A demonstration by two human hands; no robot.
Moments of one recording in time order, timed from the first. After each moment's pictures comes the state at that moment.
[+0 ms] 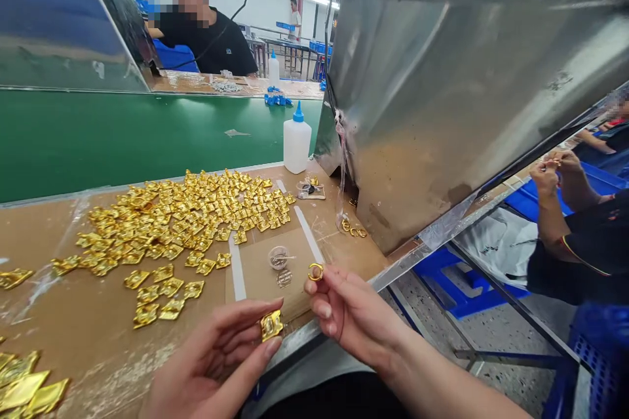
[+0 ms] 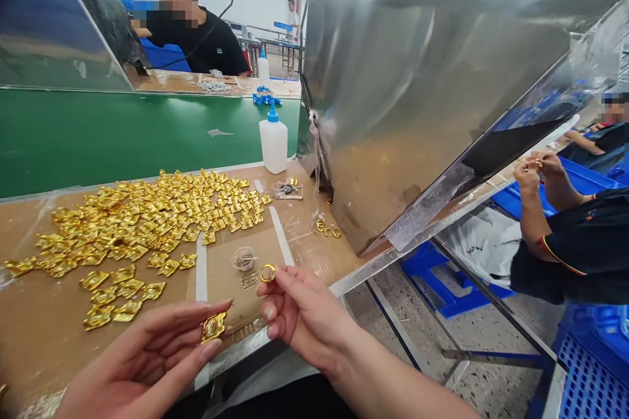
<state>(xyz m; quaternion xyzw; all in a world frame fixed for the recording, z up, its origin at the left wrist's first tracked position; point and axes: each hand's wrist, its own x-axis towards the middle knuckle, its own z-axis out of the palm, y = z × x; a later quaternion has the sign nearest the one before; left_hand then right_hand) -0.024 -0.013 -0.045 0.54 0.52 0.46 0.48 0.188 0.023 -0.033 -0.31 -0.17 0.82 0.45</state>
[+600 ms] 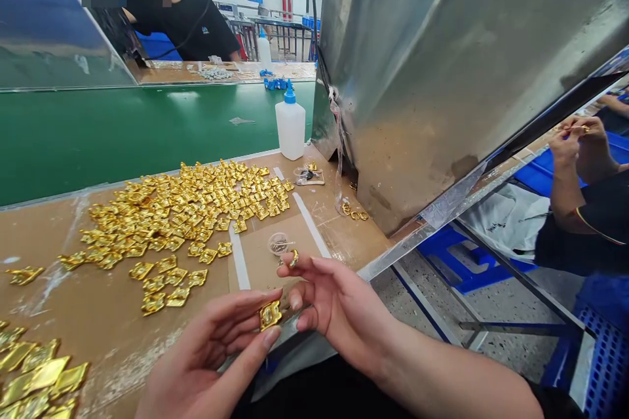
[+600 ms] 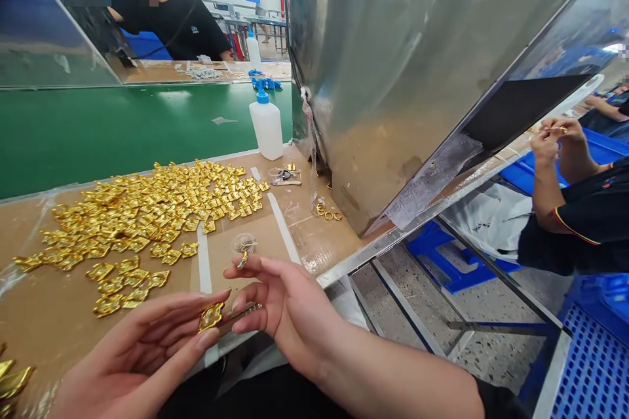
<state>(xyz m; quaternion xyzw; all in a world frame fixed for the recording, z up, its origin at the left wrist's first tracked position) -0.029 -0.019 -0.042 0.57 0.52 0.47 0.43 0.165 0.014 -0.026 -0.27 -0.14 0.83 0.46</state>
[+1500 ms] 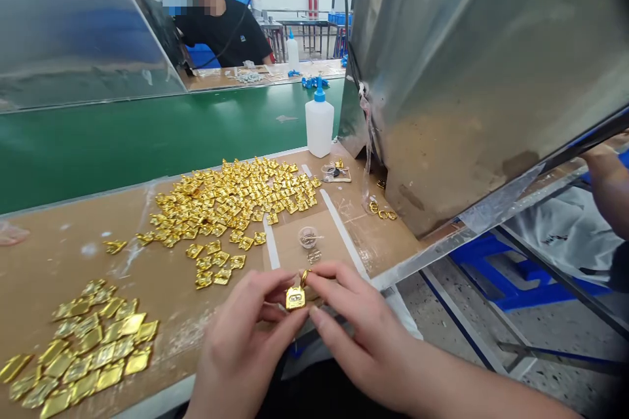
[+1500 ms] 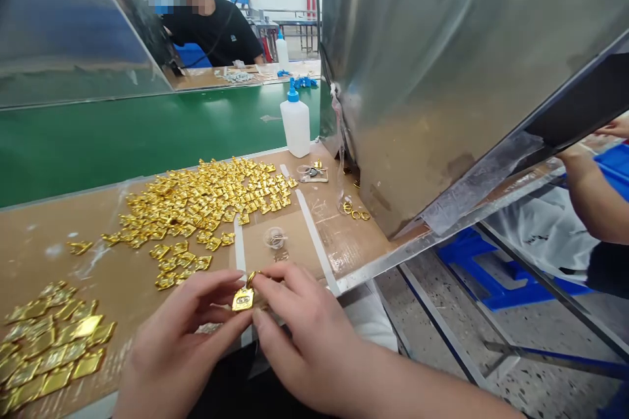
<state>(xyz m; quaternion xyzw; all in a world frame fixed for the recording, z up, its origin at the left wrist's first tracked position) -0.024 -0.015 -0.031 0.66 0.53 0.45 0.29 0.173 -0.008 -0.021 -0.37 -0.75 0.40 0.37</state>
